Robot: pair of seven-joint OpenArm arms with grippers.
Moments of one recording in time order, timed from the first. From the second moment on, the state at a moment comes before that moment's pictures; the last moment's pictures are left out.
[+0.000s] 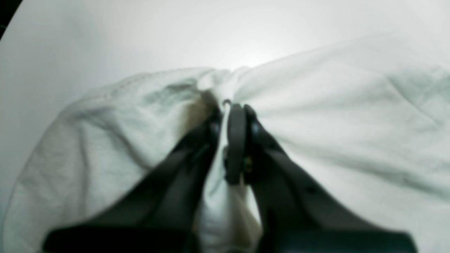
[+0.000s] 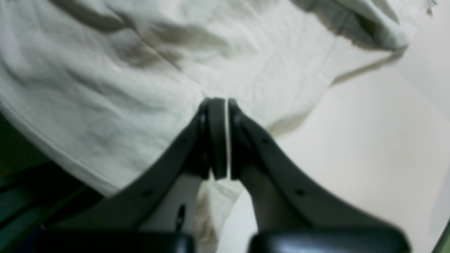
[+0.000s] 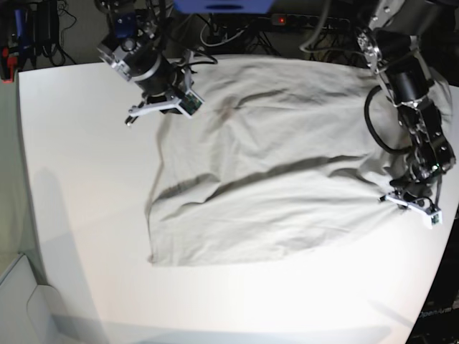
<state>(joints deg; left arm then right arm) -16.1 -14.2 -29.0 64.7 -9.3 -14.3 36.9 -25.5 1.8 -7.7 111.9 -25.4 35.1 -30.6</state>
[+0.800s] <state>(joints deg) 9.7 -1.1 -2.2 111.0 10.2 -14.7 37.6 -23.4 1.6 -9.0 107.8 -25.4 35.1 -30.4</state>
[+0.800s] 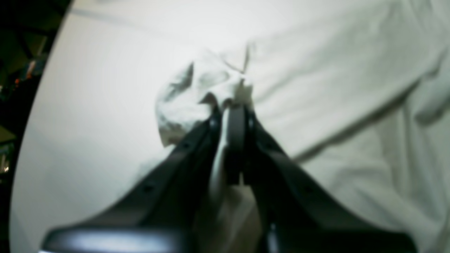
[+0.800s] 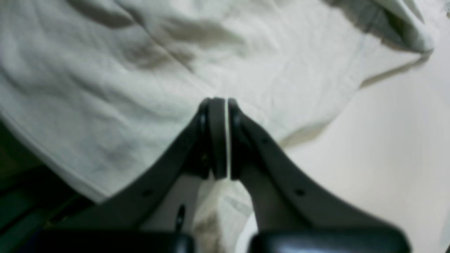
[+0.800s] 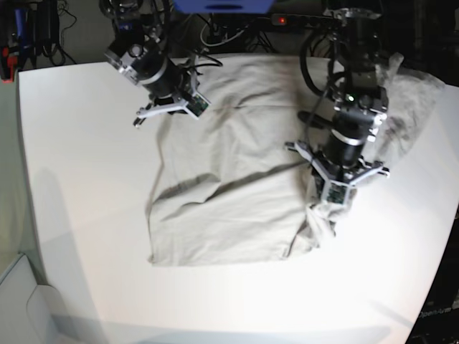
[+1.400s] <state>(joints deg) 16.1 -2.2 14.9 114.2 30.1 -14.7 36.8 -22.5 1.8 -8.9 107.8 -25.4 35.1 -30.4</state>
